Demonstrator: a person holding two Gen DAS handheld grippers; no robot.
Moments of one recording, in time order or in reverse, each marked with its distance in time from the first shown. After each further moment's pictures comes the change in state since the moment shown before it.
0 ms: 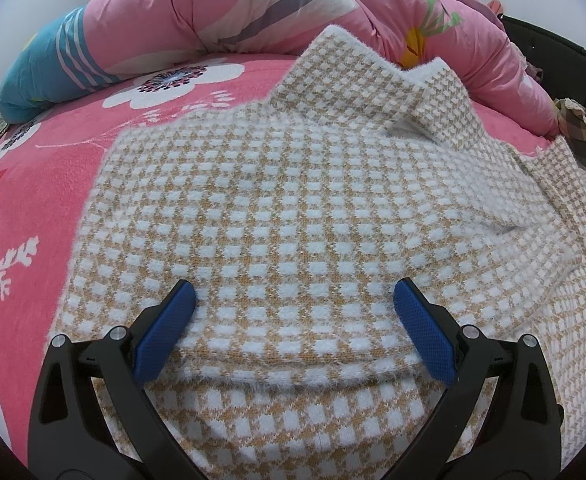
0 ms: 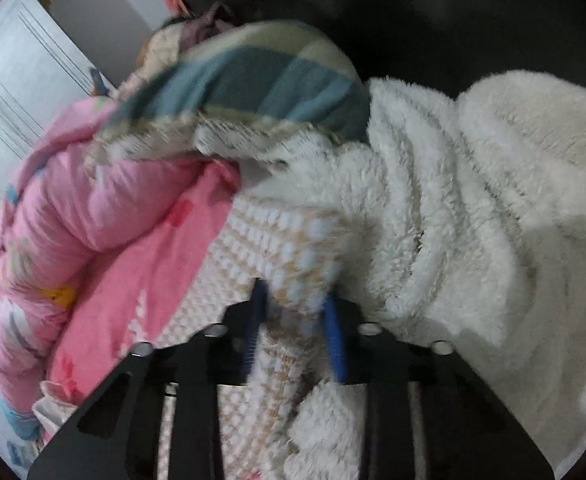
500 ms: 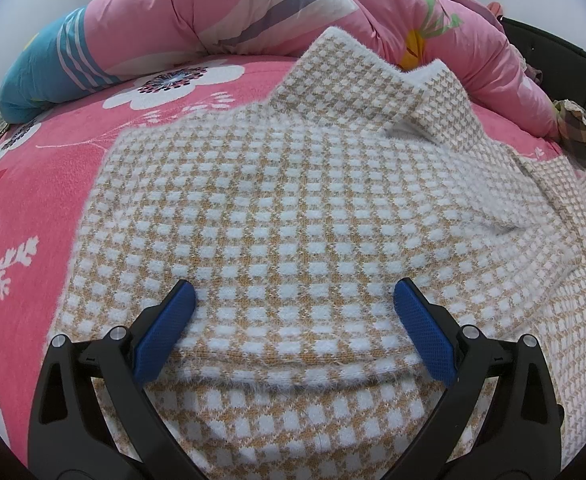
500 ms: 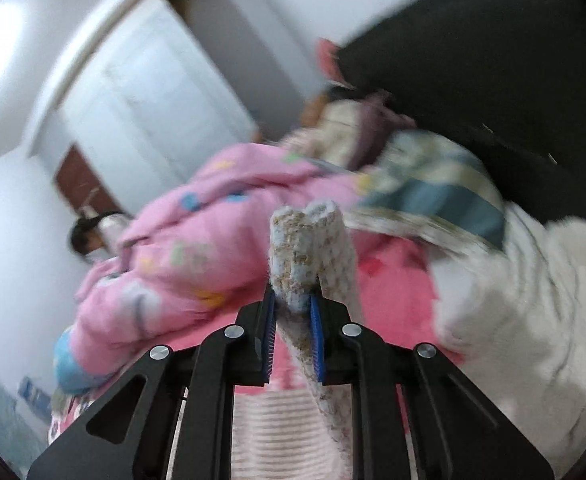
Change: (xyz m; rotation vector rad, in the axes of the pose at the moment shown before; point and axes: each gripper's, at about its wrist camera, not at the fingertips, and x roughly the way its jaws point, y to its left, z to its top) left arm -0.001 0.002 -0.002 -0.004 -0.005 -0.002; right arm -0.172 0.130 -0.031 -0.254 -0.217 0.401
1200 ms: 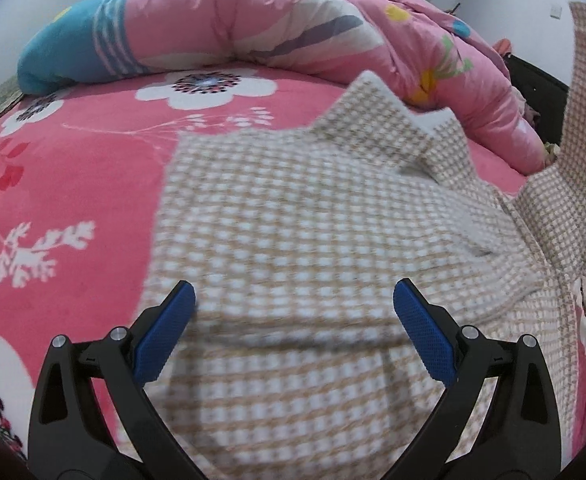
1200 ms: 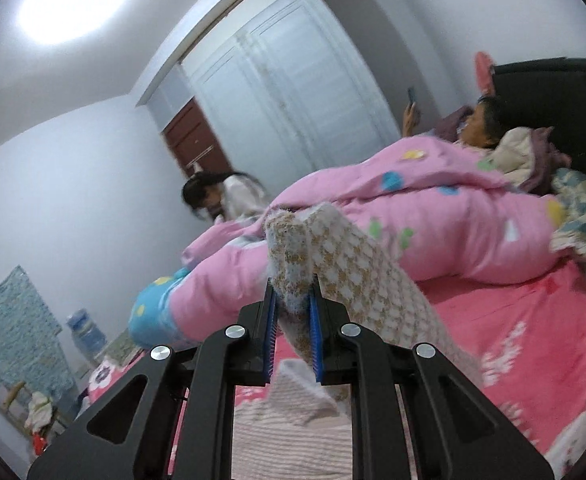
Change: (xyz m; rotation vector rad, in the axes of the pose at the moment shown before) left arm -0.026 0.025 0.030 -0.123 -0.019 -0.069; right arm 0.001 0.247 -0.062 -0.210 0.053 0.341
